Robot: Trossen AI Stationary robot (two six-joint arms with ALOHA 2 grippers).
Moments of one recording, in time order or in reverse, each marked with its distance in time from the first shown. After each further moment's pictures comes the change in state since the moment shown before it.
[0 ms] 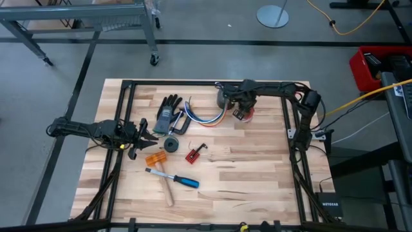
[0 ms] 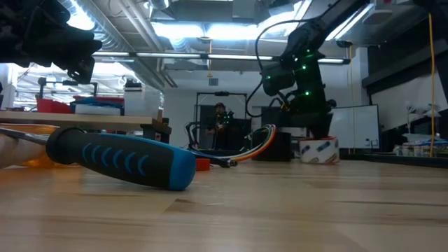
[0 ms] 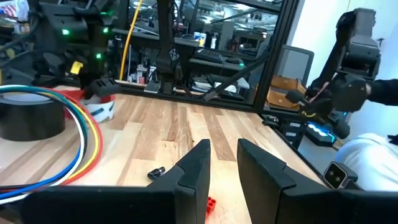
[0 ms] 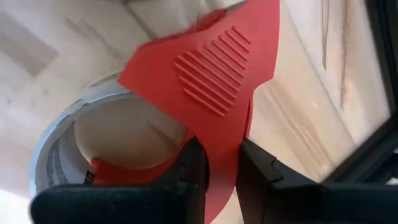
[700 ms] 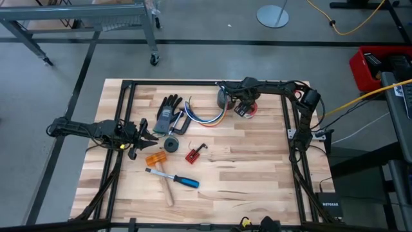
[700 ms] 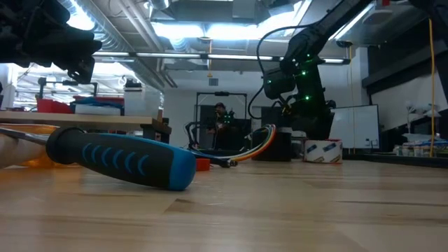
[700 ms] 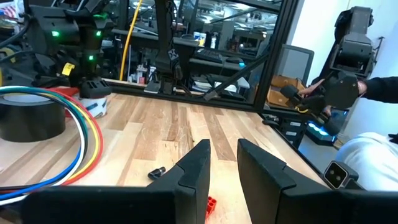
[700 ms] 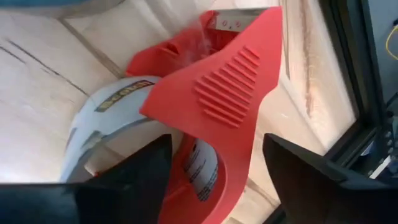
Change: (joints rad) left arm 0.000 0.001 0.000 0.000 0.001 0.006; right arm -0.038 0.007 -0.001 0.014 0.090 -0.033
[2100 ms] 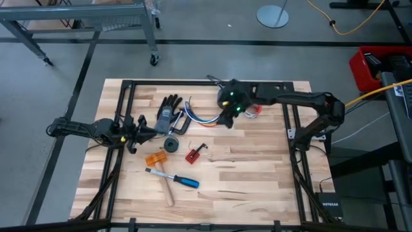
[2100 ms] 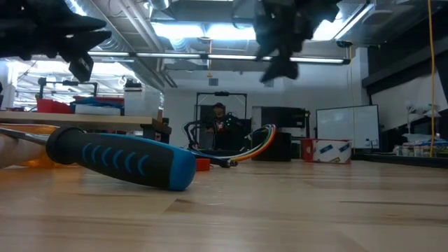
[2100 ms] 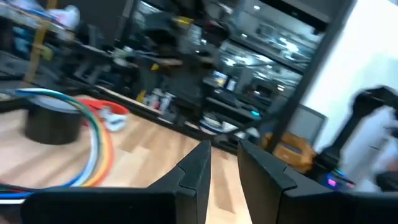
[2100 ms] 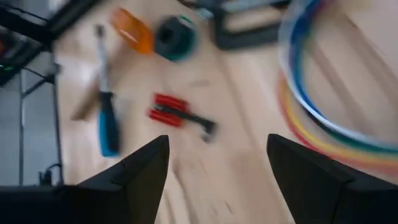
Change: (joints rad) left arm 0.000 0.001 0.000 0.134 -0.163 -0.200; right arm 0.278 -0.328 0.003 0.454 -0.770 0.098
